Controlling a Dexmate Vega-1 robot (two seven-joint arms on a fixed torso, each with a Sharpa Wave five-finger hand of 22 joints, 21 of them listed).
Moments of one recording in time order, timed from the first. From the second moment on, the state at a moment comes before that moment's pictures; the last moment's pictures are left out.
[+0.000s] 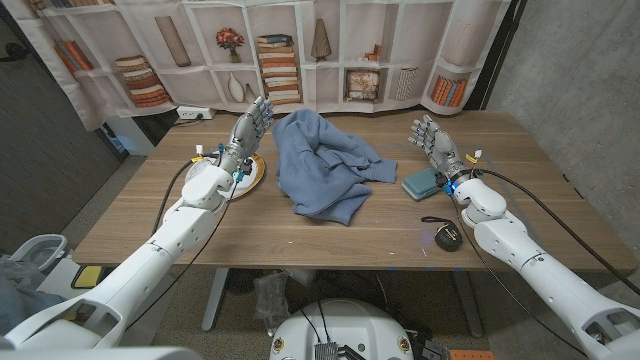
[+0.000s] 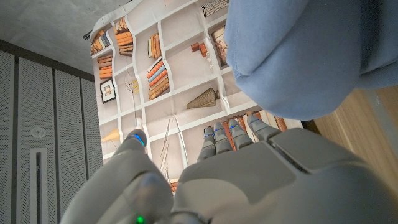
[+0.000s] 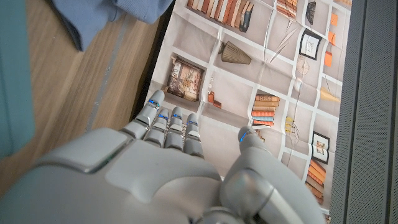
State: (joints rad) left arm 0.86 0.59 0.33 -1.47 -0.64 -0.32 -0.06; left_hand 0.25 -0.09 0.37 0.08 0.30 0.02 0.02 0.21 0.18 0.06 -0.02 0.22 0.18 0.00 -0.02 0.20 0.18 -0.03 -0.03 0.21 0.17; right arm -0.91 -0.58 -0.34 -1.41 0.63 0.34 0.04; right_hand 0.18 0.01 0.36 -0.02 0.19 0.21 0.06 0.20 0.19 0.20 0.11 0.24 0.18 0.12 0.04 0.21 0.20 0.09 -0.04 0.67 0.17
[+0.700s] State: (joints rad) left arm 0.80 0.59 0.35 -1.43 -0.59 -0.34 -0.07; left_hand 0.25 -0.09 0.36 0.07 0.29 0.05 0.02 0.21 0.18 0.08 -0.02 0.22 0.18 0.02 -0.02 0.20 0.18 -0.01 -0.03 0.21 0.17; right arm -0.96 -0.62 -0.30 -1.49 0.63 0.33 -0.02; right_hand 0.18 0.01 0.36 -0.02 0.19 0.21 0.06 0.20 0.19 0.20 0.11 0.24 0.18 0.12 0.04 0.21 0.20 0.10 -0.04 0.66 0.17
